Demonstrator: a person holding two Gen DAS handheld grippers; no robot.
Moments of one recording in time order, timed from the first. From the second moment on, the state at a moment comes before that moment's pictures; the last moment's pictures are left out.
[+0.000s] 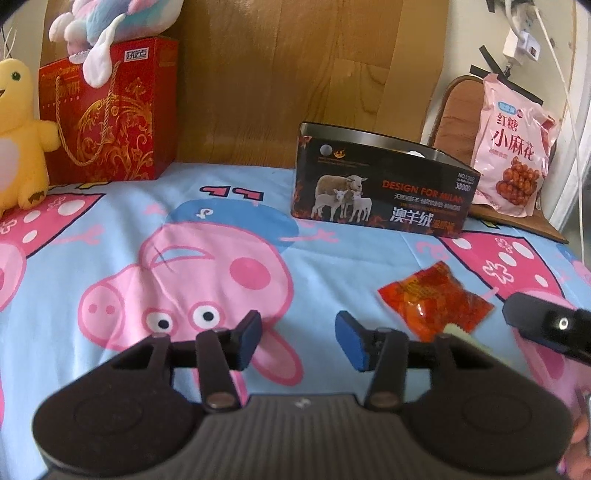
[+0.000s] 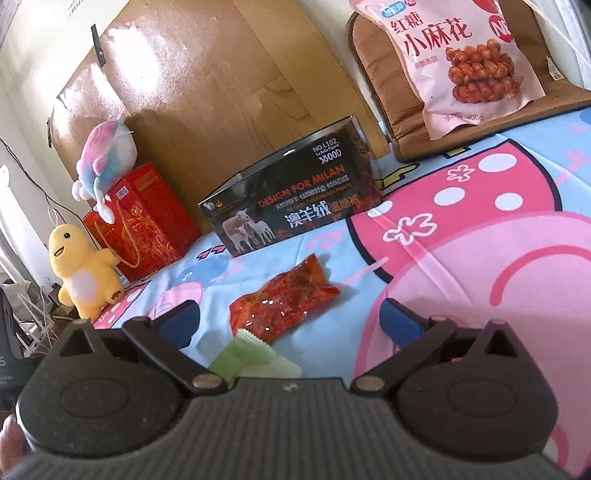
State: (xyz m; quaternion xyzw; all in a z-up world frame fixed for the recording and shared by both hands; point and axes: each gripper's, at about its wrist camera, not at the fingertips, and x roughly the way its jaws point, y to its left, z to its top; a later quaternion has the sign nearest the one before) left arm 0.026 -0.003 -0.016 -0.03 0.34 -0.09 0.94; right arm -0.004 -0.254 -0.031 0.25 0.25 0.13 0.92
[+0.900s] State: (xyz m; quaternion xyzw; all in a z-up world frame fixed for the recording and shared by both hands) left arm 0.018 0.014 -0.022 -0.08 0.31 -0.15 0.94; right arm -0.006 -0.255 -0.031 0.25 0.25 0.14 0.92
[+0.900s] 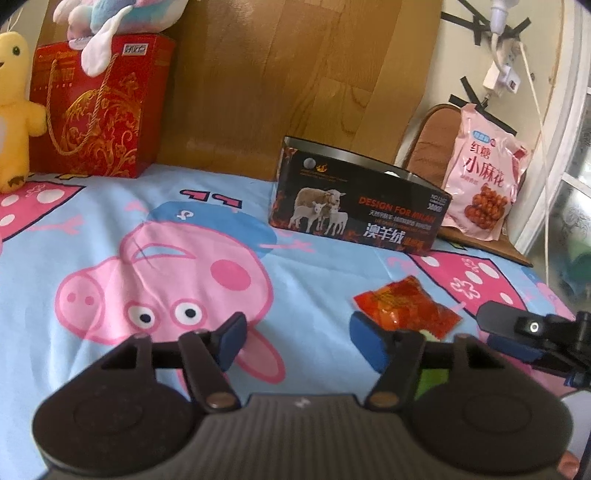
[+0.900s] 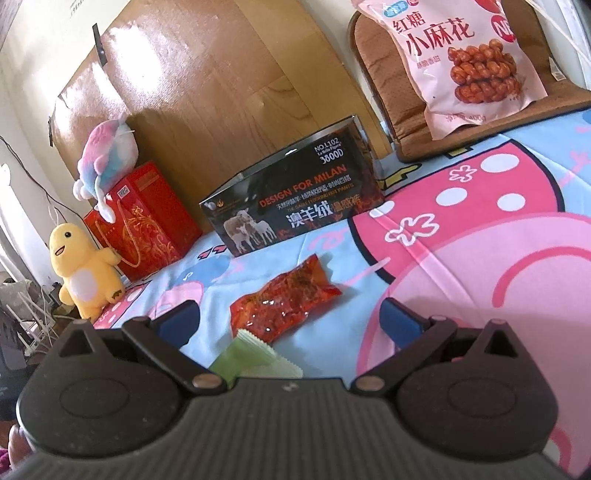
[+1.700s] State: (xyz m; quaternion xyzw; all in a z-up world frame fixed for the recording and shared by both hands) left arm -0.007 0.000 -0.012 -0.04 0.24 -0.17 0.96; right arm -0.016 -0.240 -0.029 0.22 0.25 0.09 0.94
